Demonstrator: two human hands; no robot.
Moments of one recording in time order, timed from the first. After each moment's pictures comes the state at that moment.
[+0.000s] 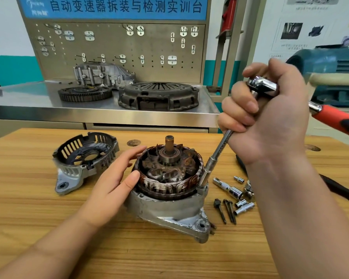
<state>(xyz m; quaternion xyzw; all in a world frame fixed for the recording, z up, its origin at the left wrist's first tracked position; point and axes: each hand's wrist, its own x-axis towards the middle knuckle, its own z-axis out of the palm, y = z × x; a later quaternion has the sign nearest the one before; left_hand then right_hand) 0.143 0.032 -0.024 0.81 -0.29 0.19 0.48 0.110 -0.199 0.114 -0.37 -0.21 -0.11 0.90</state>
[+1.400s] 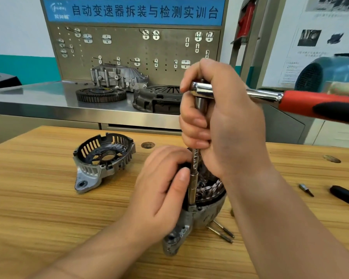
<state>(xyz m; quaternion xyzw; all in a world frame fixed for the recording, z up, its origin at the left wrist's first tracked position) 0.107 -0.019 0.012 0.74 -0.34 0.39 0.43 0.102 -0.129 0.118 -0.54 -0.33 -0.07 0.77</state>
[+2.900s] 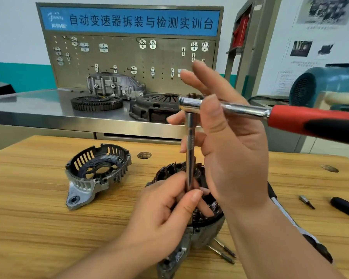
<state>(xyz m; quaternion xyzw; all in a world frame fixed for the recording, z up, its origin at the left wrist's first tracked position) 0.103 -0.022 0.019 0.74 -0.35 0.23 0.53 0.113 -0.129 0.095 -0.51 -0.42 -0.25 0.71</state>
